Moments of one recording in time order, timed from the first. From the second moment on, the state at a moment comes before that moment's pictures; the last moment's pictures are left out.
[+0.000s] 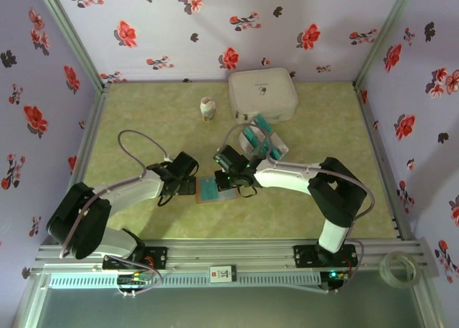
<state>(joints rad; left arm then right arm) -0.68 1.40 0.70 -0.58 -0.36 -0.62 0.95 1.76 1.08 -0.34 -0.04 0.62</state>
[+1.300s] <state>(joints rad) -0.68 1.43 0.70 -0.58 -0.36 -0.62 0.98 1.91 1.16 -0.30 -0.10 0.63</state>
